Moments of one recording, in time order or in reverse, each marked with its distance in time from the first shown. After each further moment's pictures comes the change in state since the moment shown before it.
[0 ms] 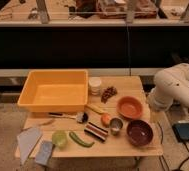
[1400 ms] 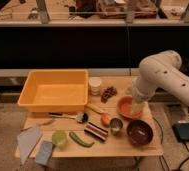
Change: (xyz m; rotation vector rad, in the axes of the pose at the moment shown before) arm -0.134 -0.019 -0.061 0.058 -0.176 -0.190
